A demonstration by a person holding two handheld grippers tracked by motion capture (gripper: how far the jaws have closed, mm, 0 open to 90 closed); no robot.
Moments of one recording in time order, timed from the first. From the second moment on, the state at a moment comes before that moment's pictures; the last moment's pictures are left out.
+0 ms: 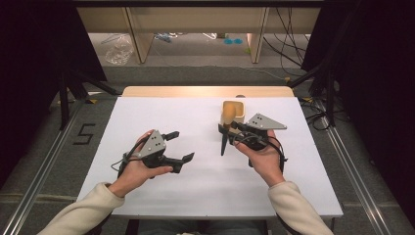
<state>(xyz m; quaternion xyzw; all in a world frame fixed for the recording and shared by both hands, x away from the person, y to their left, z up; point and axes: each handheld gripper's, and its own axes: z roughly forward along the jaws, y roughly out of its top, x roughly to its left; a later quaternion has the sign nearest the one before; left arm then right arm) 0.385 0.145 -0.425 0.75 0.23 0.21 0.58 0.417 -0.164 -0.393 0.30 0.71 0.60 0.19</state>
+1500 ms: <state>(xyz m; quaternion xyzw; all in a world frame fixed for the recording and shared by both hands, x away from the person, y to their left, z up) 0.370 0.193 -0.421 0.72 0.28 0.23 0.59 0.420 -0.176 -0.382 0.30 0.70 0.60 0.24</state>
